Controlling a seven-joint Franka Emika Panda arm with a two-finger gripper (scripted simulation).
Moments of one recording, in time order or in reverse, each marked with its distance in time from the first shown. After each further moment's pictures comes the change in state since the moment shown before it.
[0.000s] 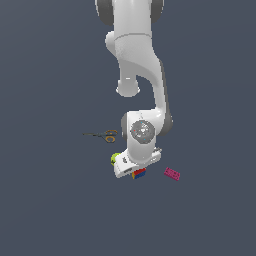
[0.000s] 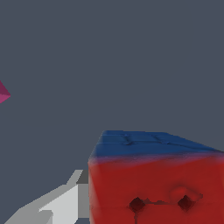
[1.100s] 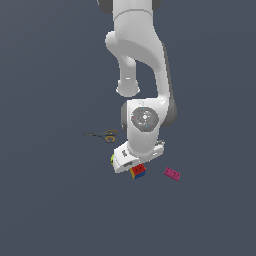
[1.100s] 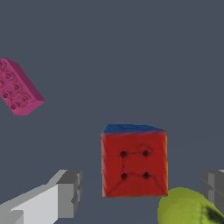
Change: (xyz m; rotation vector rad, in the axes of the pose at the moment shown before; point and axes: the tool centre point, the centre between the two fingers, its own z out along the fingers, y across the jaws) arm 0.000 0.000 -0.052 0.000 -0.001 0.004
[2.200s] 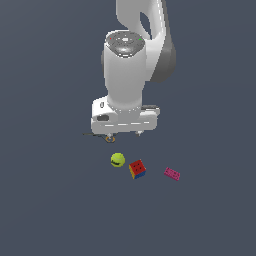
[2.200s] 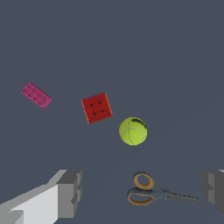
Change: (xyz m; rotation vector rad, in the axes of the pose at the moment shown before) arm -0.062 0.031 -0.150 -0.021 -0.018 0.286
